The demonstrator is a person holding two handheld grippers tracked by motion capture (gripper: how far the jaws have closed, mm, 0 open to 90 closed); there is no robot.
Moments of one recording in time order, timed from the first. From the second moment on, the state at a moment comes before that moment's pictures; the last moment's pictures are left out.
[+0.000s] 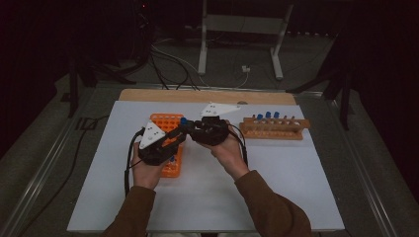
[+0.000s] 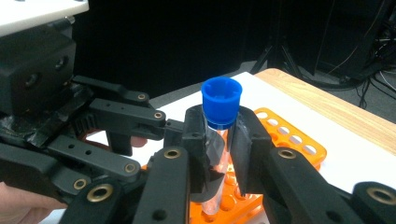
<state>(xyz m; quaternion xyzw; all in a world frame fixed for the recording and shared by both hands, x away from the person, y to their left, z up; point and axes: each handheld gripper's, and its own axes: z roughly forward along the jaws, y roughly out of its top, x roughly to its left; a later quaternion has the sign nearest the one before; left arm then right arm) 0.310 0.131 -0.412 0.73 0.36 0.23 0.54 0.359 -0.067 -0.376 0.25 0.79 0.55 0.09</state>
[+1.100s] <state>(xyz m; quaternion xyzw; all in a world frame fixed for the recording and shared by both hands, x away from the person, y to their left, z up) 0.304 0.175 -0.432 0.71 0.39 0.23 0.54 0.361 -0.135 -0.395 0.31 0.77 0.54 0.14</state>
